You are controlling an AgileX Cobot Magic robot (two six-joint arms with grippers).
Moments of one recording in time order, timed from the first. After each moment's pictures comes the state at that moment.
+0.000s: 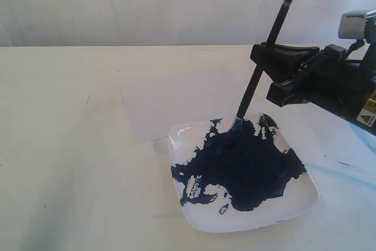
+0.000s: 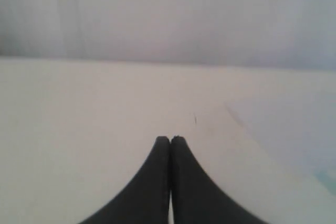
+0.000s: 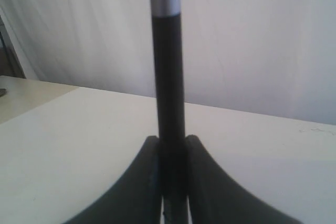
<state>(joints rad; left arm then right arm) -0.08 0.00 0.02 -0.09 0.08 0.00 0.26 1.39 -0.50 -0.79 -1.01 0.71</state>
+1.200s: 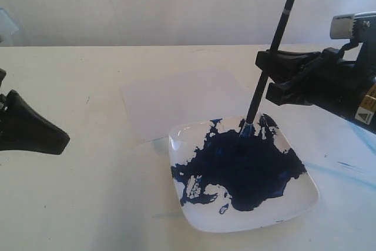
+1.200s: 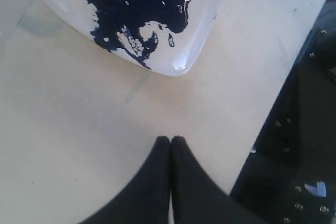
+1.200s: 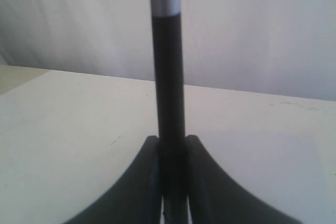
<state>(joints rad) -0.18 1.12 -0.89 -0.81 1.21 0.94 0.26 1.39 -0.52 -0.78 -0.88 0.72</state>
